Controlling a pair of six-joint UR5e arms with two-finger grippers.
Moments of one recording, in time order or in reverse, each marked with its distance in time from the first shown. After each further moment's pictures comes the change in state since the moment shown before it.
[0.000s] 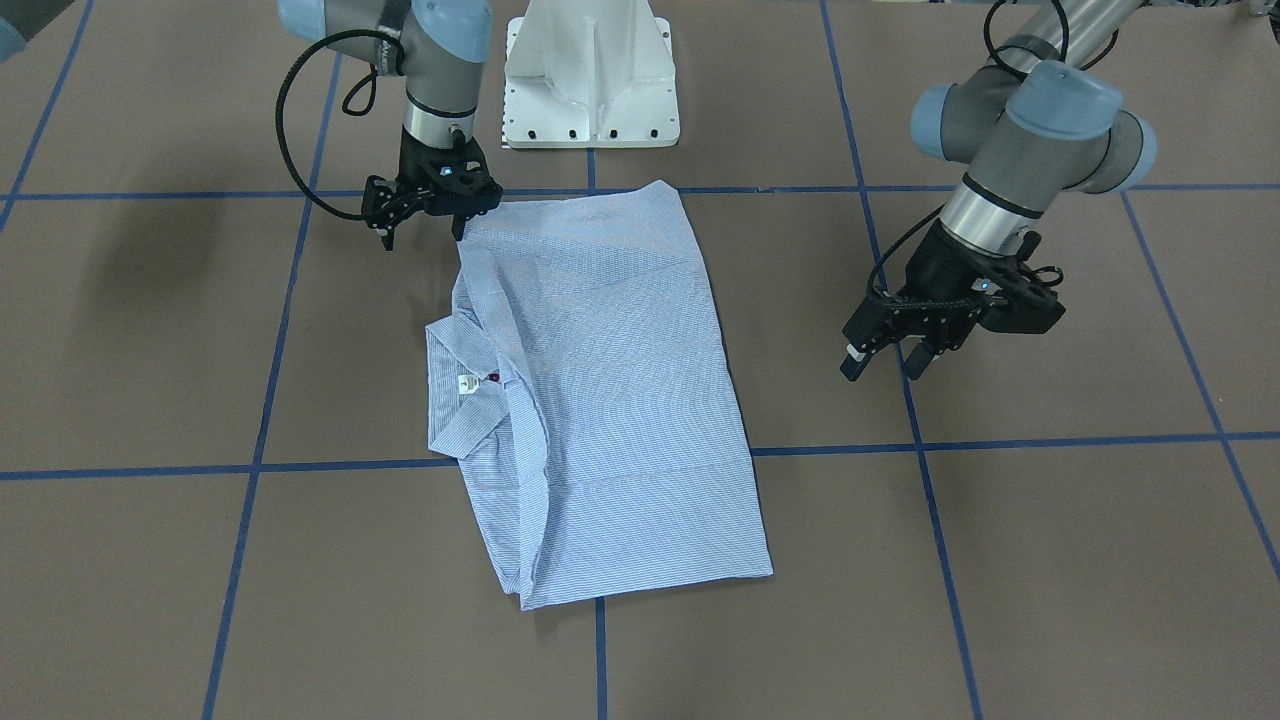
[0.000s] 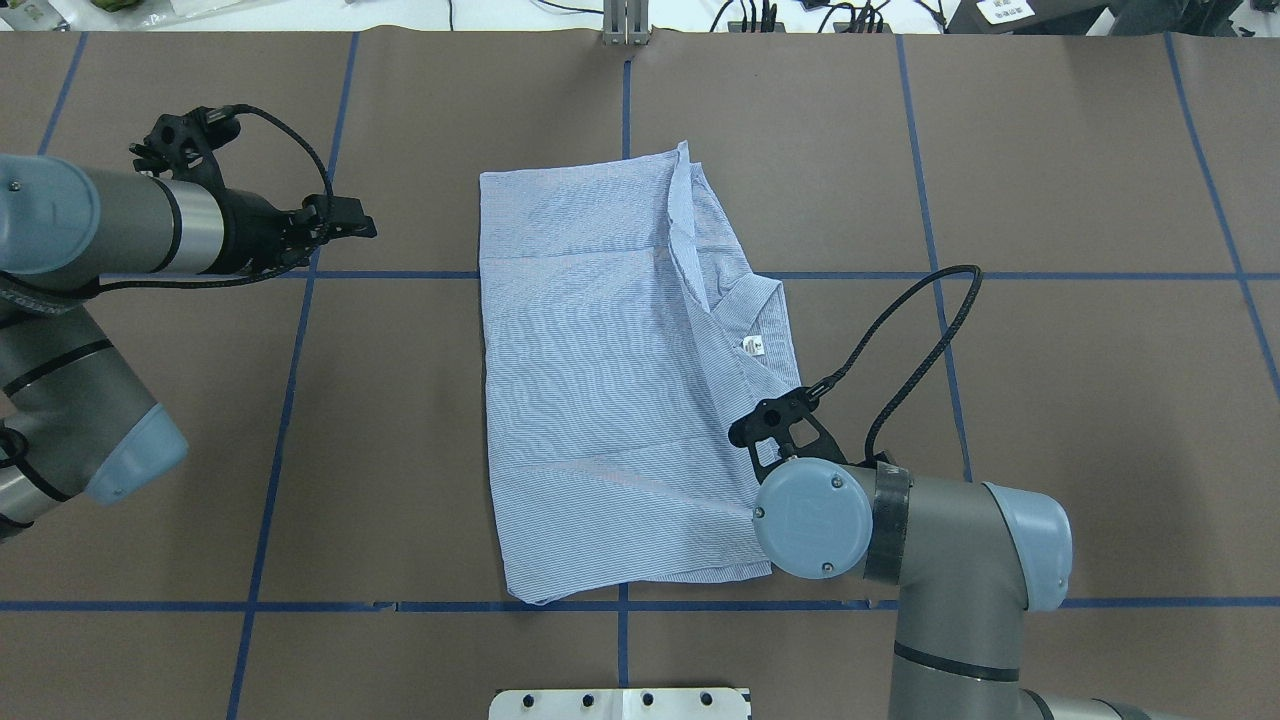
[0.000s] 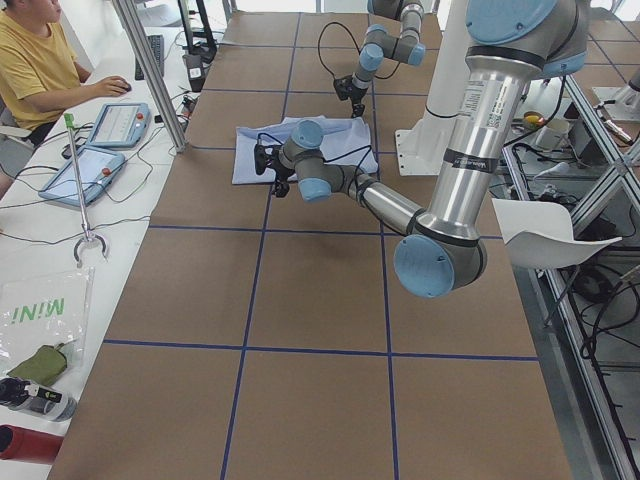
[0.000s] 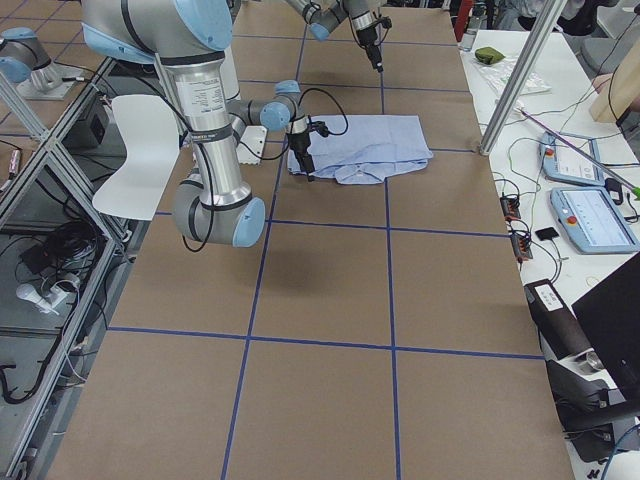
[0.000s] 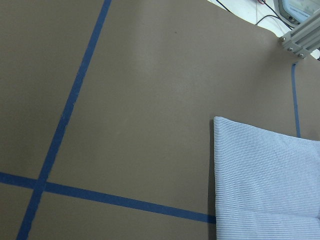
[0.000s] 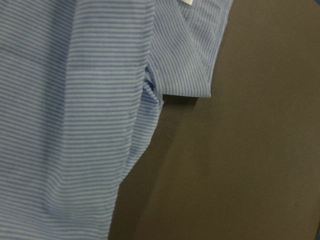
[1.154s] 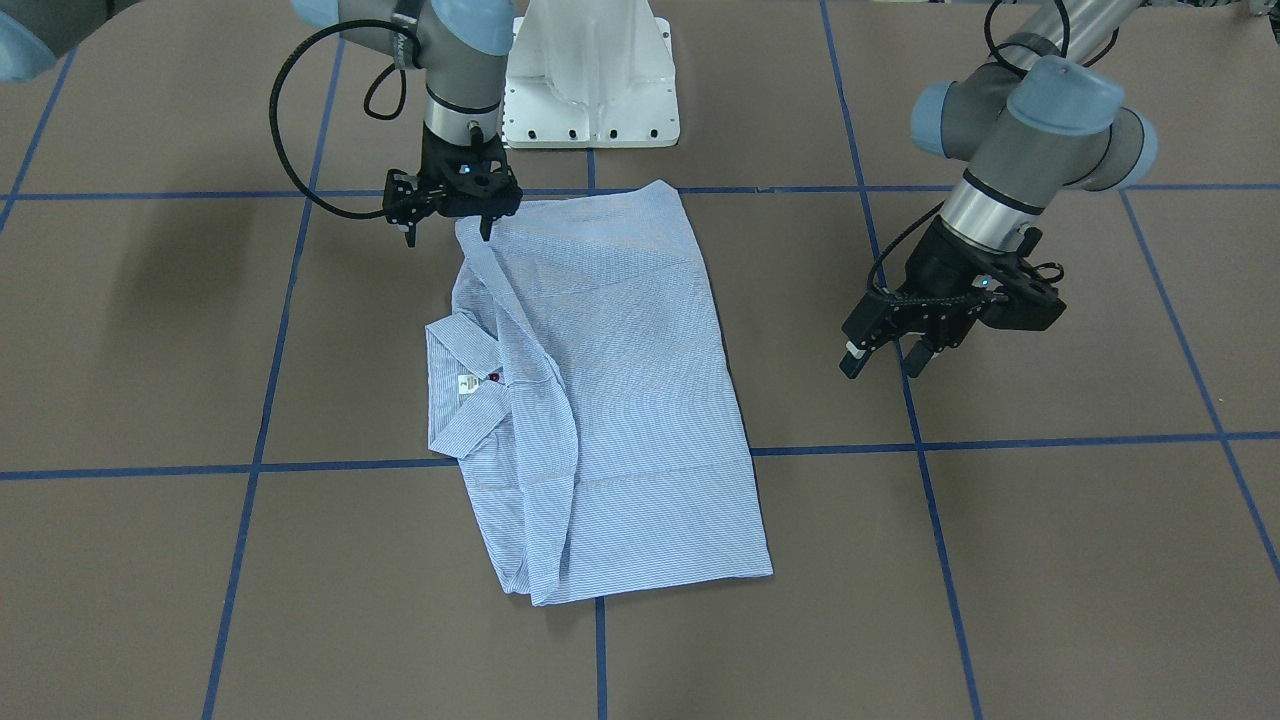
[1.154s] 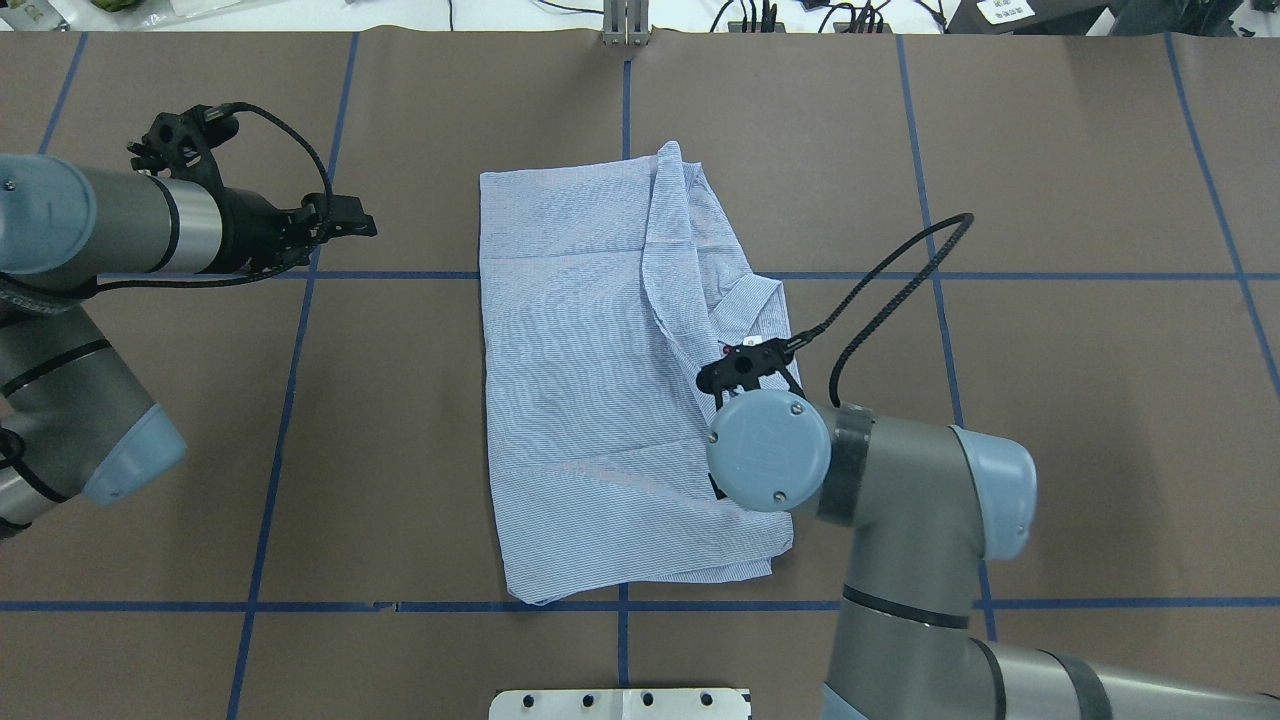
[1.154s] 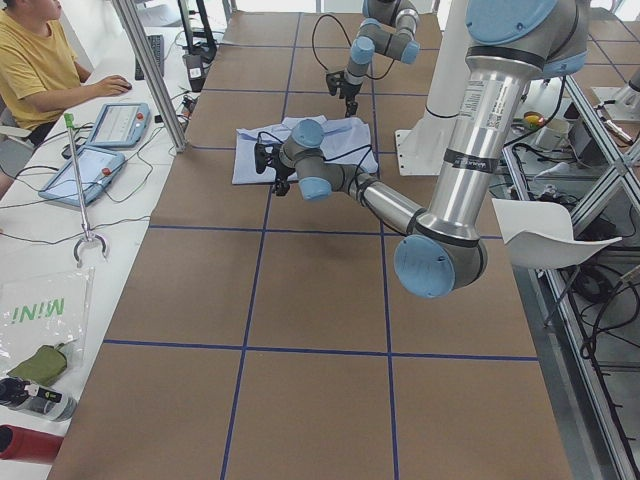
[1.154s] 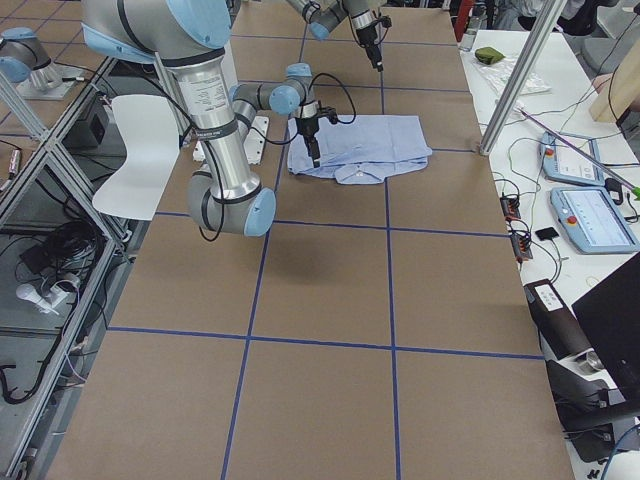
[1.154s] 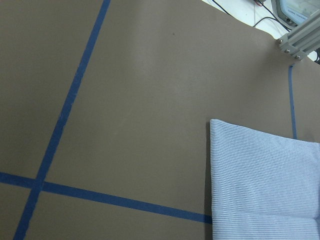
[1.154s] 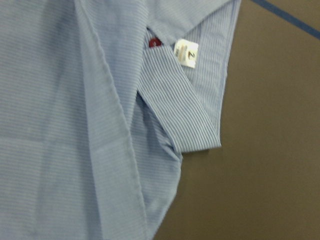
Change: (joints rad) left arm -0.001 0.007 -0.013 0.002 -0.001 -0.002; right arm 0.078 0.159 -0.072 -0.037 0.071 0.037
